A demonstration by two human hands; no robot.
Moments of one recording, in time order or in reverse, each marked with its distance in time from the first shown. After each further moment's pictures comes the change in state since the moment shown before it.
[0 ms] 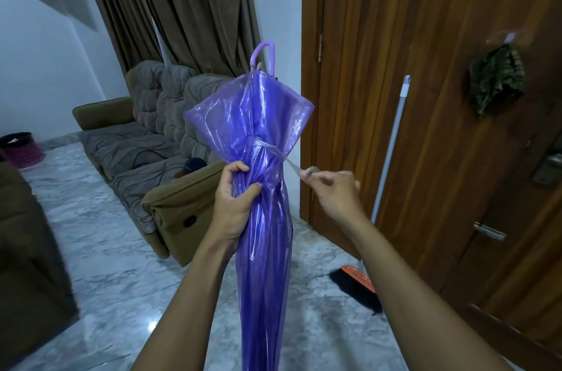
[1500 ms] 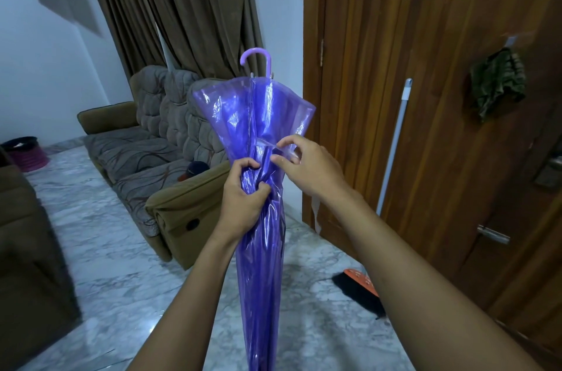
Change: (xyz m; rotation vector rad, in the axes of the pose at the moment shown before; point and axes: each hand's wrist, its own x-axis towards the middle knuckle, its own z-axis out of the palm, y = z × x) left_hand 0.012 0.003 0.006 0.475 0.042 0.226; right_hand 0.018 -0.060 0.005 -0.233 -0.118 -0.382
